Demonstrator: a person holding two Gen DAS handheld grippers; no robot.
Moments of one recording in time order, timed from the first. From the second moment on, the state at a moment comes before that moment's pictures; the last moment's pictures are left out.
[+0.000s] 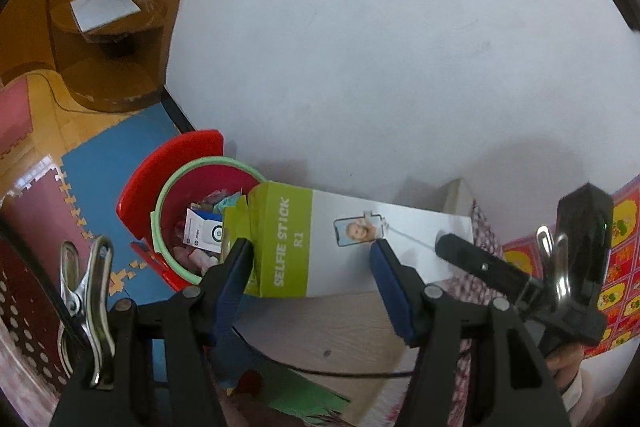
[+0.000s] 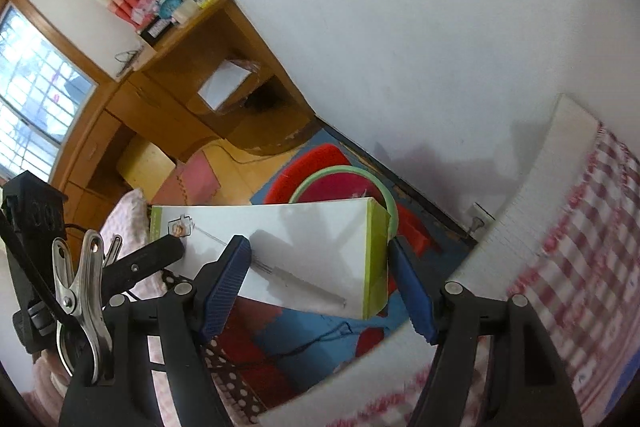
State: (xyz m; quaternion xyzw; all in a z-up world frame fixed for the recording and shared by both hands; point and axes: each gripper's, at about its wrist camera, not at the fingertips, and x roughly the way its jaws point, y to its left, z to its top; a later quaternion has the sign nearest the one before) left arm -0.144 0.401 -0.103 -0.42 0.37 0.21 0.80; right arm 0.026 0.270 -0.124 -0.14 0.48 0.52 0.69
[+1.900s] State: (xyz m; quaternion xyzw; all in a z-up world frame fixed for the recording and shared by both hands) left arm -0.084 0.528 -0.304 -0.41 0.51 0.19 0.73; right arm 0.061 0.436 -0.270 -0.28 0.59 0.41 0.64
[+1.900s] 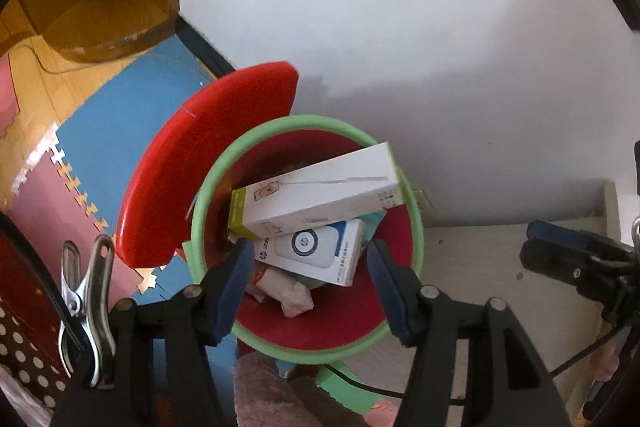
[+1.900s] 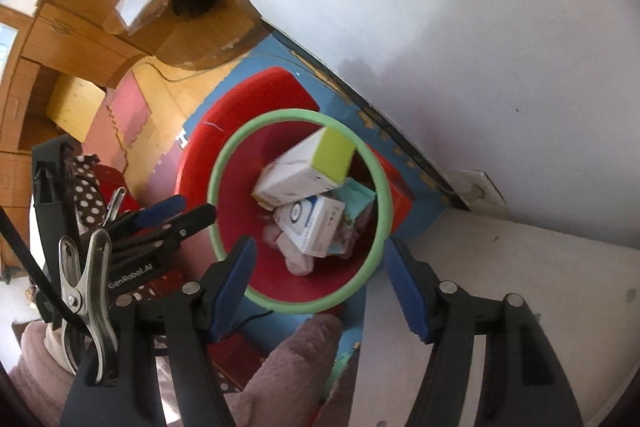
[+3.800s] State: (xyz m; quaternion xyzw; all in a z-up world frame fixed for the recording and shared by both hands) left arm -0.081 0.219 -0.041 -0.27 0.46 0.18 0.83; right arm -0.037 0.043 -0.058 -0.07 0.43 0.54 0.72
